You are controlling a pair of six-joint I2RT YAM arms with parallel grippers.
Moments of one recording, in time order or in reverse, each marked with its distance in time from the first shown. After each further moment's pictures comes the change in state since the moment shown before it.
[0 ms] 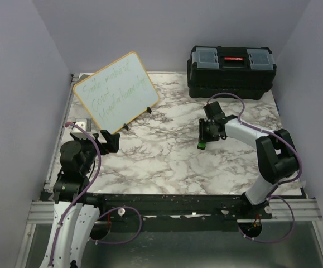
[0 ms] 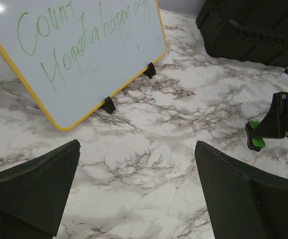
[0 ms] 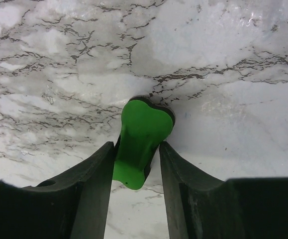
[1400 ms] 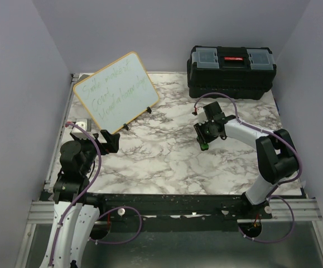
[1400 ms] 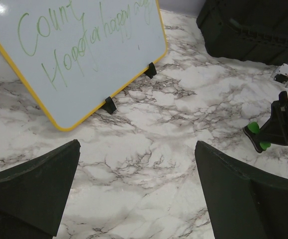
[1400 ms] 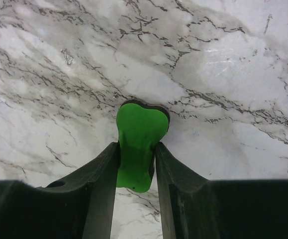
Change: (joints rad) left arm 0.000 0.000 0.000 0.001 0.001 0.006; right arm 0.004 0.000 0.000 0.003 -0.132 -0.459
